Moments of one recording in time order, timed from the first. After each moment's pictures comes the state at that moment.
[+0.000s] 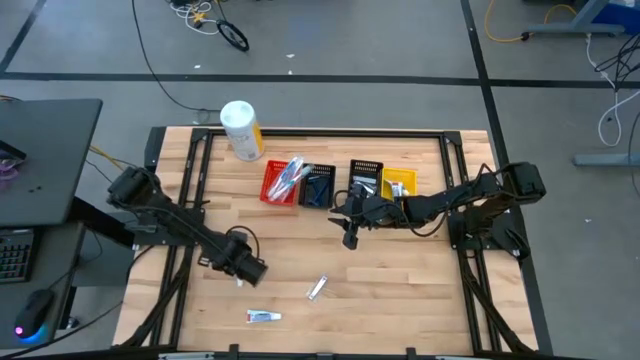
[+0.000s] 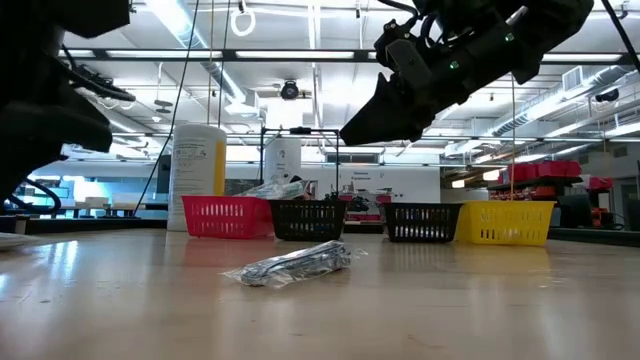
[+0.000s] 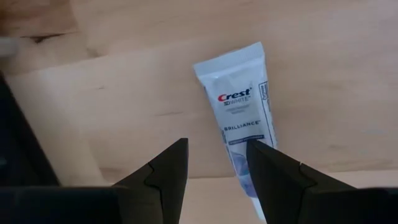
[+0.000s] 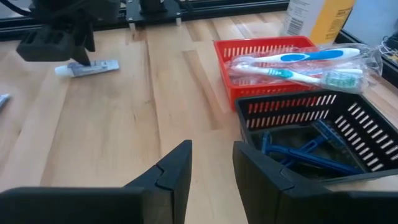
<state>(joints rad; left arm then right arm) -0.54 1.60 0.87 -0.92 0.07 -1.90 0.09 1.57 0.75 0.33 0.26 0.16</state>
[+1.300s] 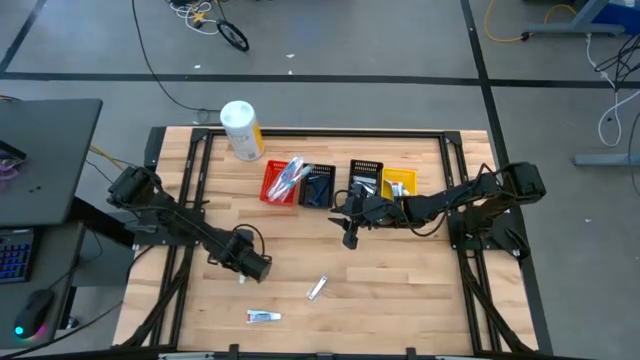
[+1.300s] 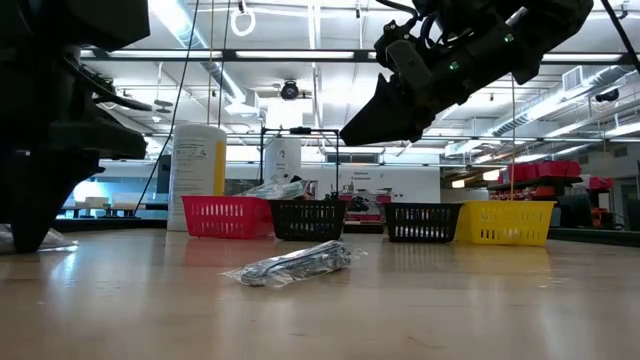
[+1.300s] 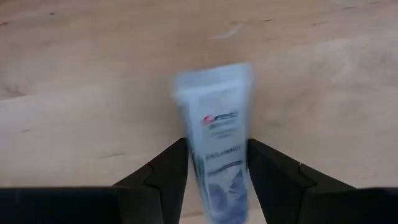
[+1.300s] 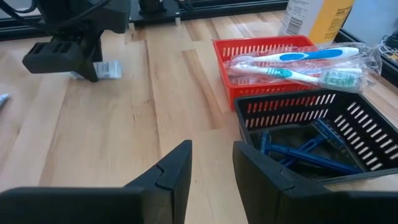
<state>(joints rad) -0.49 1.60 0.81 -0.73 -0.02 -1.88 0.09 1.57 0.75 0.33 0.26 0.16</state>
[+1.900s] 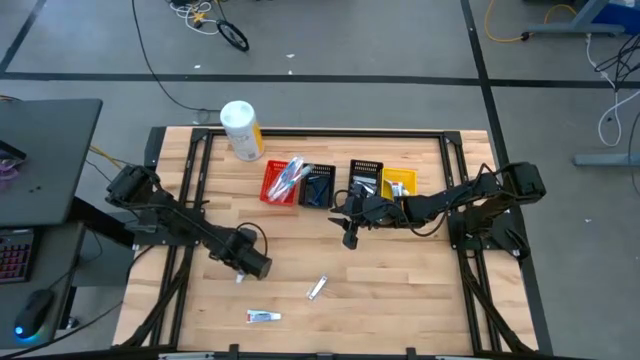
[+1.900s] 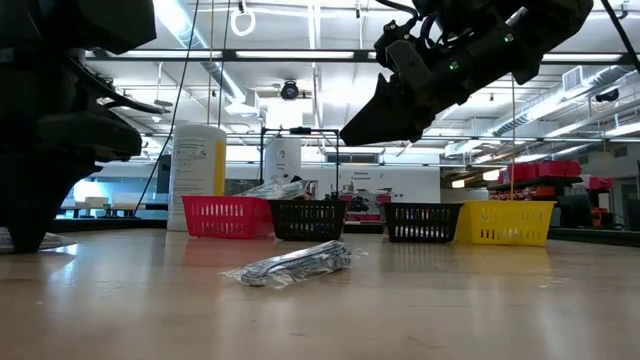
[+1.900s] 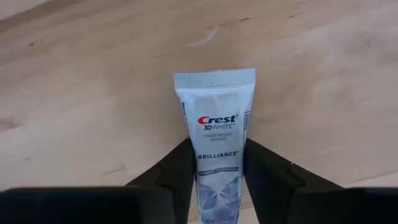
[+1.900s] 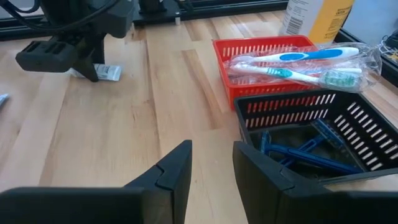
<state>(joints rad) -0.47 1.60 0.78 -0.69 -0.01 -1.72 0.09 1.57 0.75 0.33 0.26 0.16</state>
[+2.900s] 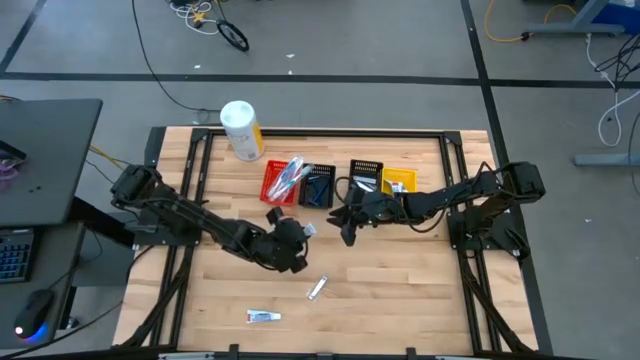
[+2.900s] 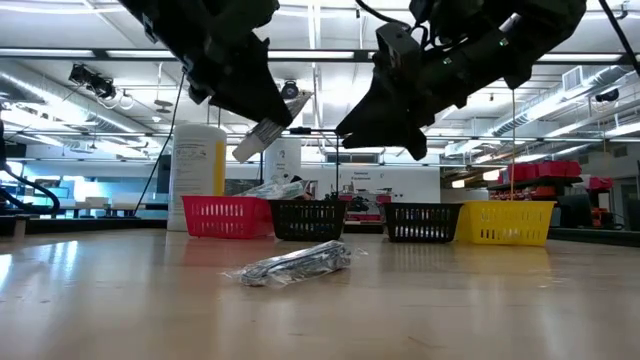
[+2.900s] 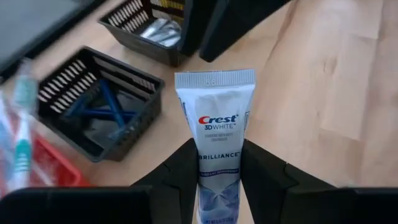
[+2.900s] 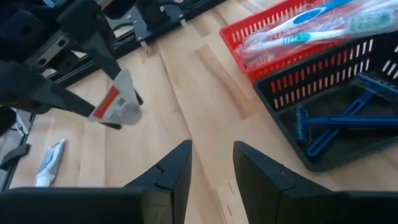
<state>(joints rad) -0.40 1.60 0.98 -0.22 -0.72 -0.57 0.05 1.57 0.75 0.34 0.13 0.49</state>
